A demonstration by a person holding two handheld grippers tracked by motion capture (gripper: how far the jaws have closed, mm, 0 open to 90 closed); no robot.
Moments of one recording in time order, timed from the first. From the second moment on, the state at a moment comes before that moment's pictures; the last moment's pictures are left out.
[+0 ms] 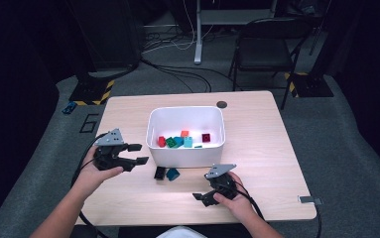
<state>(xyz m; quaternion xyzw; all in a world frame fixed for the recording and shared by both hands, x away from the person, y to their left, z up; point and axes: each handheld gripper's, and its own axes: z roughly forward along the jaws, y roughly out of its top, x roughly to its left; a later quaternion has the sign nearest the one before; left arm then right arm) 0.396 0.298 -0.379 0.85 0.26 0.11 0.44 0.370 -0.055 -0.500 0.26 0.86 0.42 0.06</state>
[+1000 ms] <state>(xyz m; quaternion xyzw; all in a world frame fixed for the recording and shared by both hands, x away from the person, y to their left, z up) 0.404 0.289 -0.475 0.86 0.29 0.08 0.41 0.369 -0.056 -0.498 0.27 0.86 0.43 0.07</state>
